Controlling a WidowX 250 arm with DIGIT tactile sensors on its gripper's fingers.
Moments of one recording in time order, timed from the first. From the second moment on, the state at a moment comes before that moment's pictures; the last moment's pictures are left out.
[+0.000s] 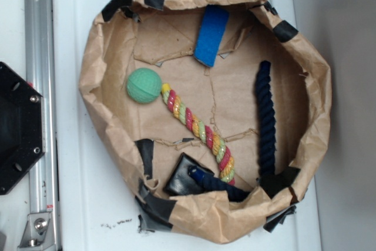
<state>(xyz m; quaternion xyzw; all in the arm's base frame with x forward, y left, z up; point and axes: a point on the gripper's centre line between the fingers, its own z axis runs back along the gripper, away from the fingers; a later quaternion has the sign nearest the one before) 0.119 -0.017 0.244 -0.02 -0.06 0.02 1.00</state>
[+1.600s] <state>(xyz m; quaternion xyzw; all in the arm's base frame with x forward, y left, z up) 0.294 -0.015 0.063 -0.04 -0.09 0.35 0.93</state>
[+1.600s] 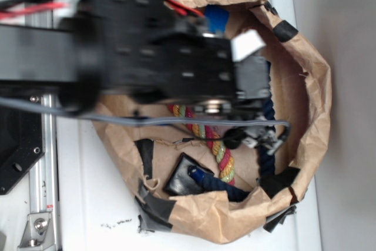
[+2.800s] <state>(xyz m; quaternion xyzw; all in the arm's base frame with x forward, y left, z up) 0.329 -0.053 0.018 -0.07 -0.04 0.31 0.95</state>
